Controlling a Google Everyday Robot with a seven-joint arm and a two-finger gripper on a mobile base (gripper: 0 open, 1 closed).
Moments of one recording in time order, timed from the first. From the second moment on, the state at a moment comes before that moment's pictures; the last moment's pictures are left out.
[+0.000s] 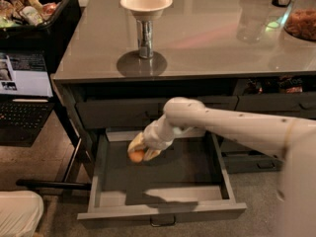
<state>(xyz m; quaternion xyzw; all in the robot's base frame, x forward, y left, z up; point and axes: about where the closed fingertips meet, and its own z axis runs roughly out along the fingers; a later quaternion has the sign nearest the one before) 0.560 0.059 0.557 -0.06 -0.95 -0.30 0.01</state>
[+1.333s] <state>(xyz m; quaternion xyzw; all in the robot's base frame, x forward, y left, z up) 0.610 -0.096 0.821 0.14 -0.93 -0.30 -0.14</state>
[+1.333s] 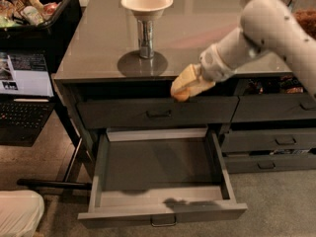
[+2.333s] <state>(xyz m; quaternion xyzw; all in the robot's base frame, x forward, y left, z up) 0.675 -0.142 0.943 0.09 -0.94 -0.26 -0.19</state>
